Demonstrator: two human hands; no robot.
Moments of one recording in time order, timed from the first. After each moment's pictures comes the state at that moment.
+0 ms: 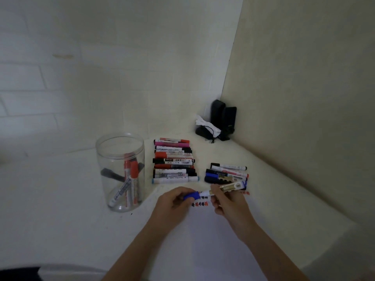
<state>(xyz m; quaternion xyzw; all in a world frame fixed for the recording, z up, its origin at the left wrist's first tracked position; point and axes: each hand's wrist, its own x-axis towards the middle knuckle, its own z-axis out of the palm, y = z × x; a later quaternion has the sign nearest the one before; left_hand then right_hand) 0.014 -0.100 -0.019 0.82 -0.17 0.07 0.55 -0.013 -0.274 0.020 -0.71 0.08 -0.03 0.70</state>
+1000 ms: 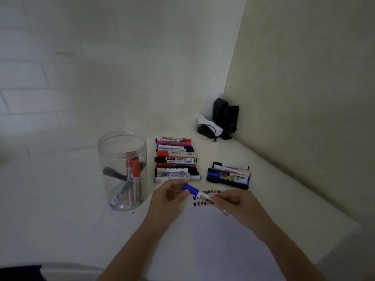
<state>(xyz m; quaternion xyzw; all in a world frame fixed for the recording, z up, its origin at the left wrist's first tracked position) 0.012 -0.094 -0.012 0.69 -0.08 0.08 0.72 -0.029 -0.293 0.045 -0.84 0.01 0.03 0.54</state>
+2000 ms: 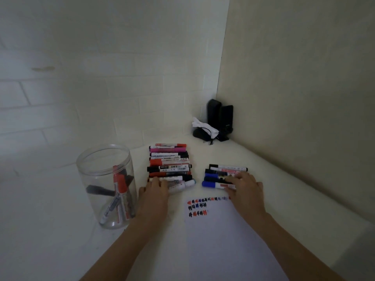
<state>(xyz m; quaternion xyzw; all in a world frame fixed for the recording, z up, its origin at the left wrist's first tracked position) 0.067 -0.088 -0.012 0.99 -0.08 0.12 0.09 0.059 -0.342 -0.009 -0.97 0.04 -0.23 0.12</state>
